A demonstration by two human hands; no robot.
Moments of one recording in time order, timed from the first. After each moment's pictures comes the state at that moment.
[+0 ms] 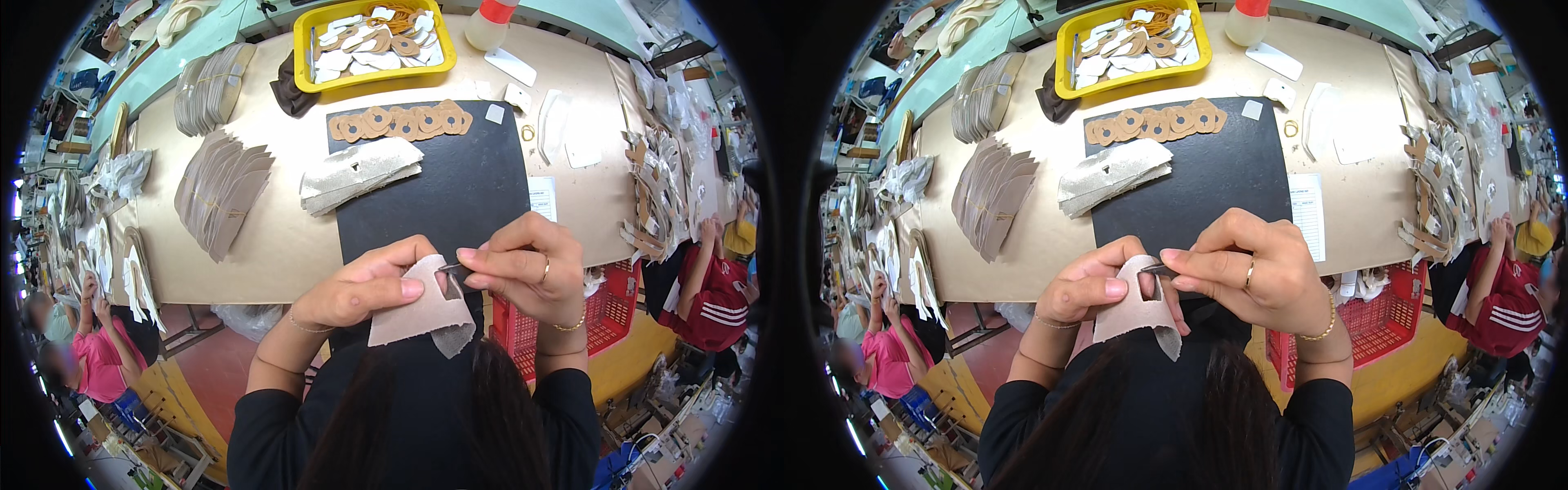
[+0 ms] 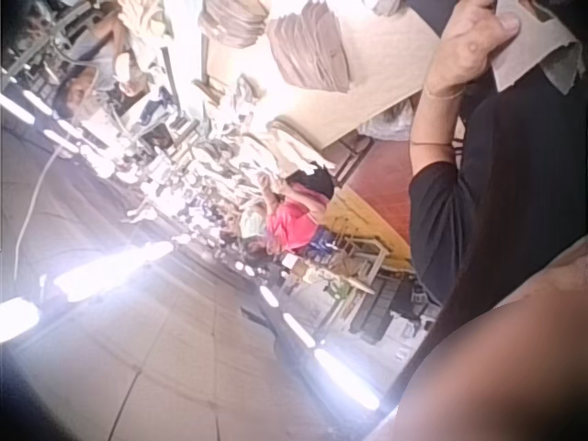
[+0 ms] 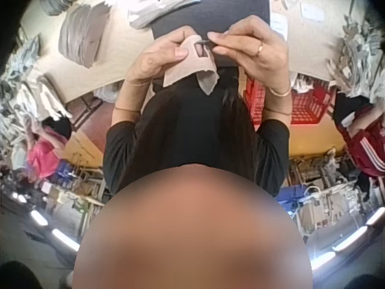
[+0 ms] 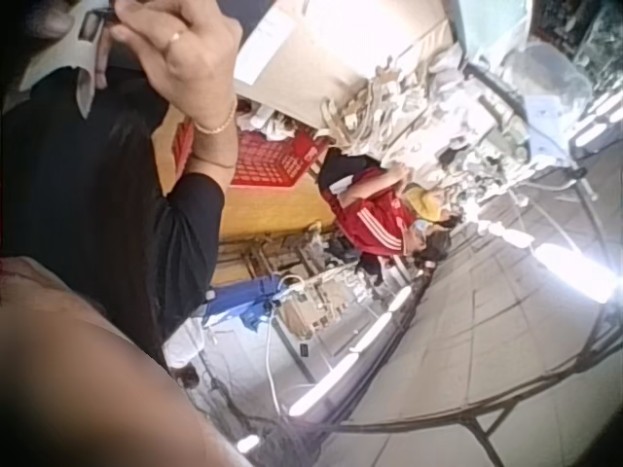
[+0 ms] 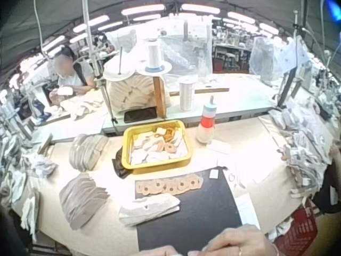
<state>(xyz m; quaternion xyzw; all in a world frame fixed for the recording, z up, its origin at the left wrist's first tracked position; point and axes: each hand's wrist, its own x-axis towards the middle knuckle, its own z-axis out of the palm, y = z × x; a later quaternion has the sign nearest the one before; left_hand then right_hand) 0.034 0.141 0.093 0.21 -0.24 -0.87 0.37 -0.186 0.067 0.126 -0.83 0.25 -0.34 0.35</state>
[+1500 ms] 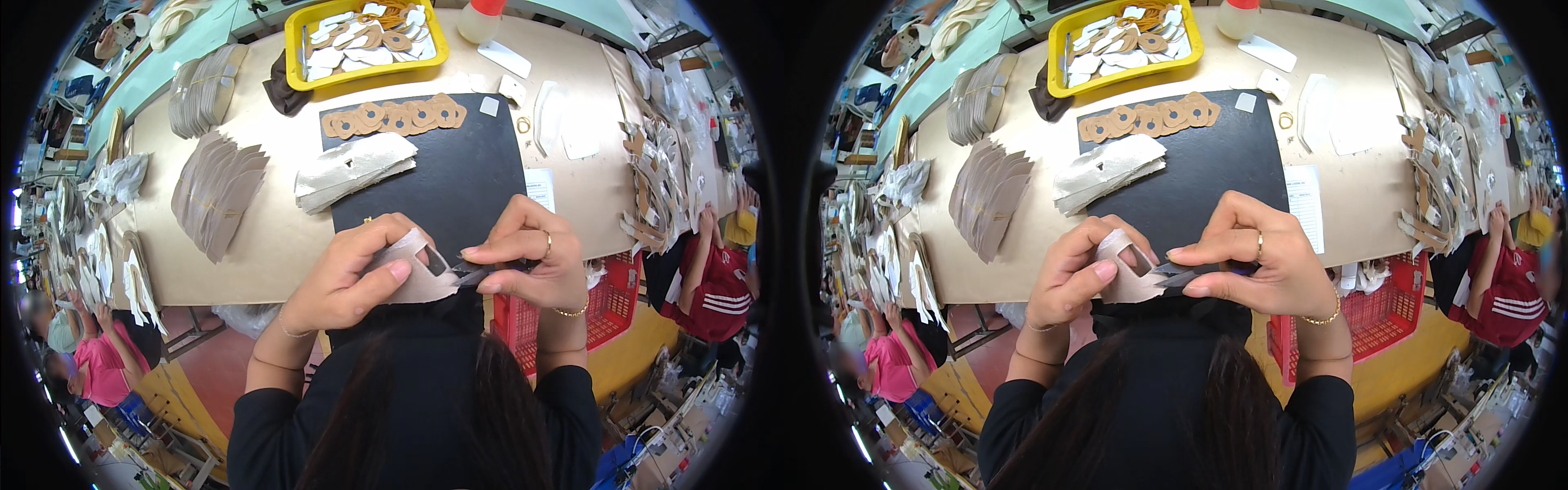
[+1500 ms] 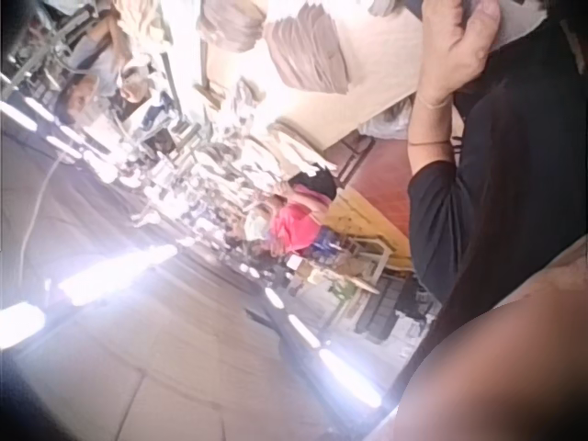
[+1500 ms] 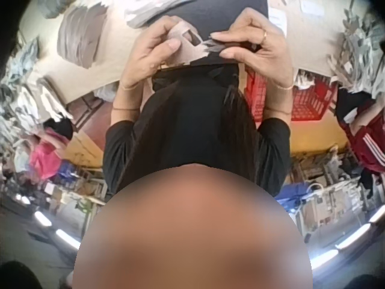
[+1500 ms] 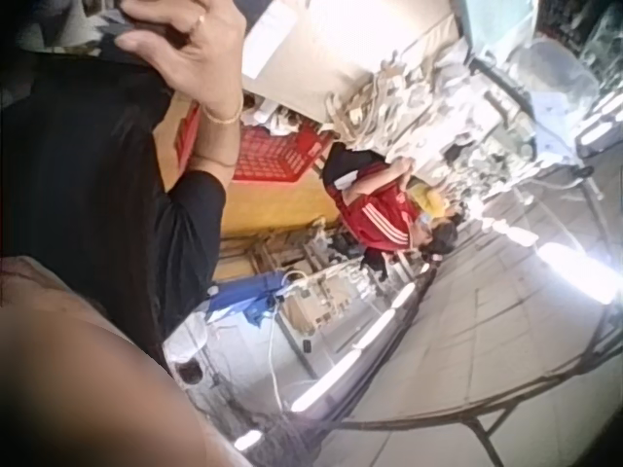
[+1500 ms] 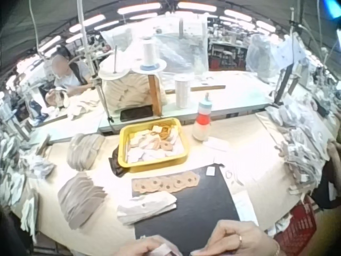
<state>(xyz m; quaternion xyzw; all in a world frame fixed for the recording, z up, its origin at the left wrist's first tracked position) 0.034 0.137 0.097 0.38 -0.50 -0.63 0.46 -0.202 0.061 0.118 -0.74 0.25 -0.31 0.53</state>
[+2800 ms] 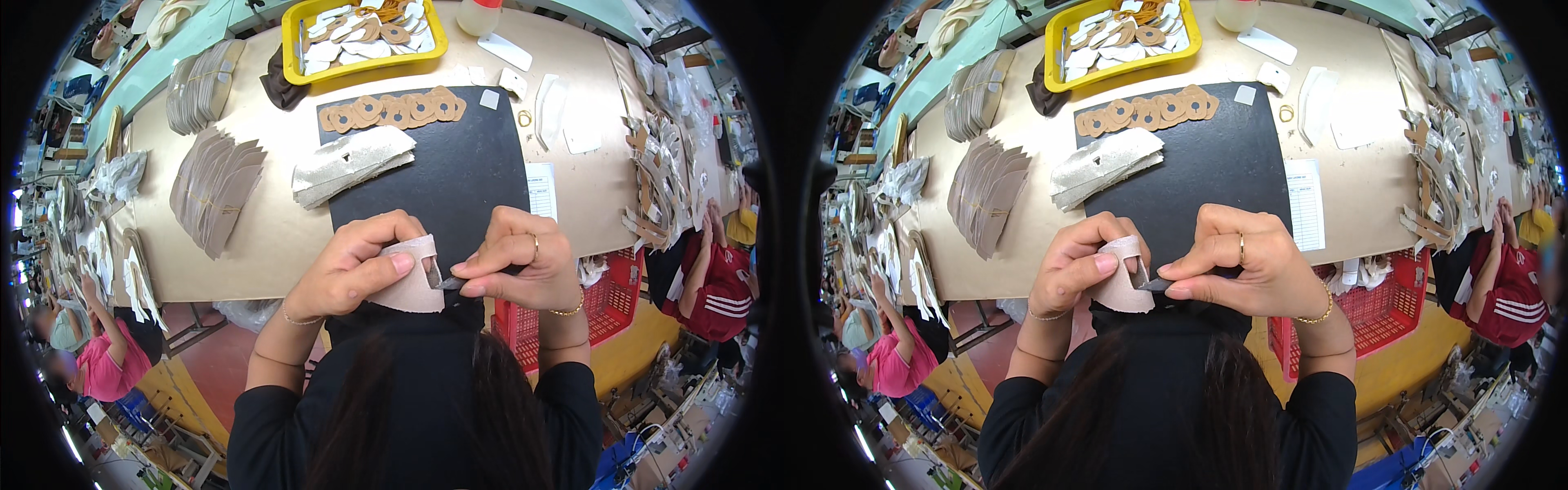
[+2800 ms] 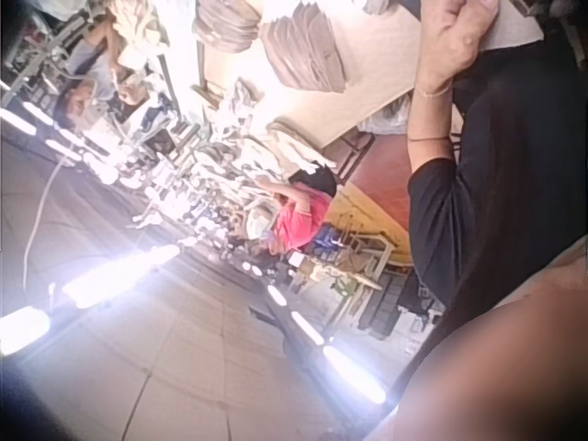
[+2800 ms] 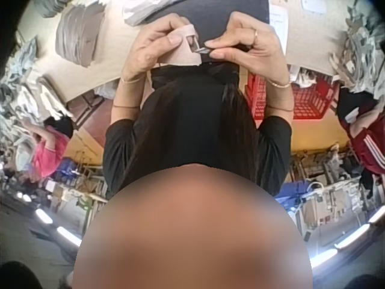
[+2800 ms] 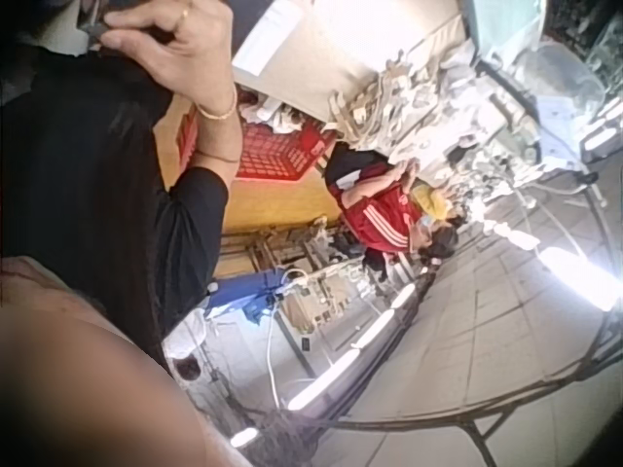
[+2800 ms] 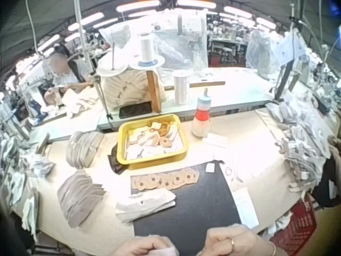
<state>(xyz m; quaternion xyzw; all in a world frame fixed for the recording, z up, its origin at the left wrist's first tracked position) 0.025 0.131 0.106 0.39 -0.39 -0.71 0.43 -0.196 0.065 0.112 -0.74 0.24 -0.30 0.55</state>
